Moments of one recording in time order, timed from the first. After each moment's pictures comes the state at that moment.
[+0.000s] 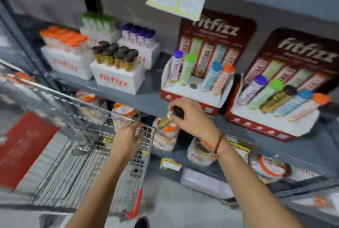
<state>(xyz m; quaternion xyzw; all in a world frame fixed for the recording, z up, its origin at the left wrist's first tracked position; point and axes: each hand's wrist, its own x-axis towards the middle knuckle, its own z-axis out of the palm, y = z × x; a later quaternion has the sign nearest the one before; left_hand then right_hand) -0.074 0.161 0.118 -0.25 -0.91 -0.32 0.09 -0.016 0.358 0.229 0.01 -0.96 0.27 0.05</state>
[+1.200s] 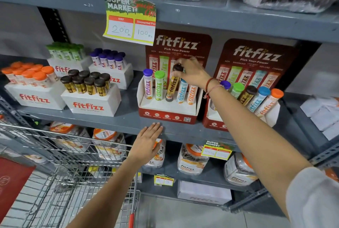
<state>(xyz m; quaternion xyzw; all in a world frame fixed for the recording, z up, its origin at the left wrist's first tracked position) -0.101 0.259 0.097 -0.49 -0.86 -0.11 0.04 -0.094 0.469 0.315 -0.13 -0.97 0.16 0.10</state>
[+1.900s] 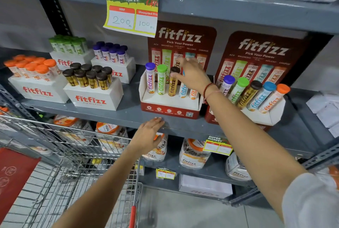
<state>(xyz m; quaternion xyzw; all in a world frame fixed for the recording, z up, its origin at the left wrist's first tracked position) -0.103 0.259 0.114 -0.49 -0.85 -0.18 0.00 -0.084 0.457 0.291 -0.11 -0.98 0.13 0.12</state>
